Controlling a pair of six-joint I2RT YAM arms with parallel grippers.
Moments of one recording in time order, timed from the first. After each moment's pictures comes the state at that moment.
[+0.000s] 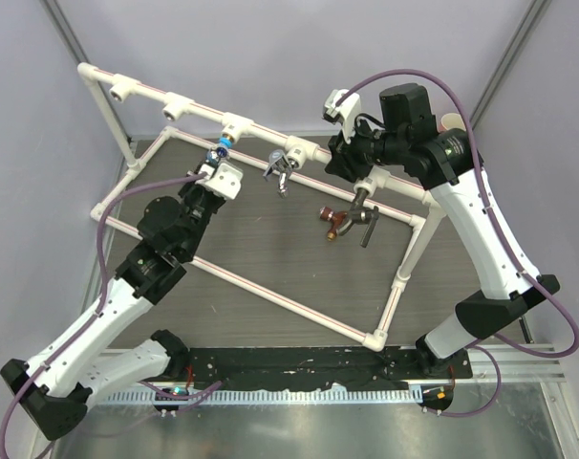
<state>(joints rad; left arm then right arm) -0.66 0.91 0.97 0.05 -0.34 0.58 0.51 1.55 2.01 -1.02 -0.39 -0.41</state>
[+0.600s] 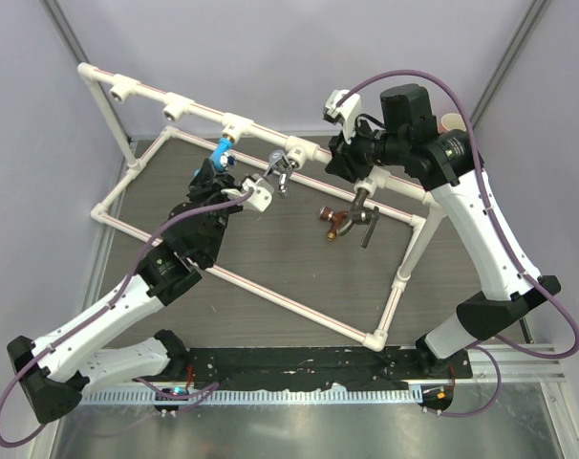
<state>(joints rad) -0.83 0.97 0.97 0.08 -0.62 0.97 0.51 1.54 2.00 -1.01 -0.40 -0.41</state>
